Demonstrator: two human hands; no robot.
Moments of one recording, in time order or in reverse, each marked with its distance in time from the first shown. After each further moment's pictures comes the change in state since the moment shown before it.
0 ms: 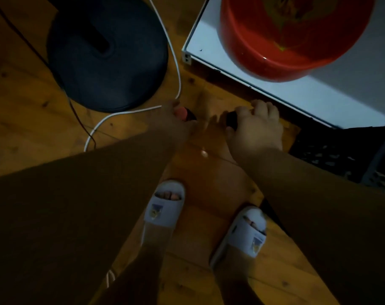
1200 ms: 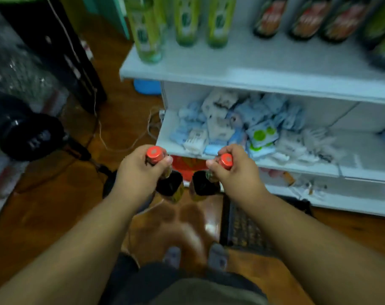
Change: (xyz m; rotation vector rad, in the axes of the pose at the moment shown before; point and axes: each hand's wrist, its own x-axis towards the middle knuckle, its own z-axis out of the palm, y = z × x) left_hand -0.484 0.337 -0.269 0.018 0.157 0.714; right_hand -0.392 0.043 -0.477 1.089 0.492 -0.077
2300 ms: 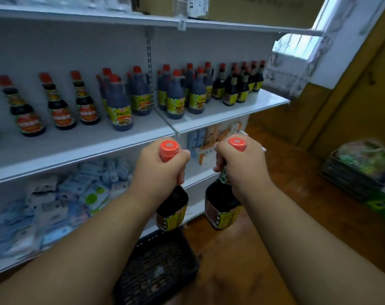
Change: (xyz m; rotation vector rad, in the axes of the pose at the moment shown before) left_hand -0.248 0.386 0.257 -0.648 -0.637 0.613; right_hand -0.245 -0.007 -0.449 0.347 0.918 -0.076
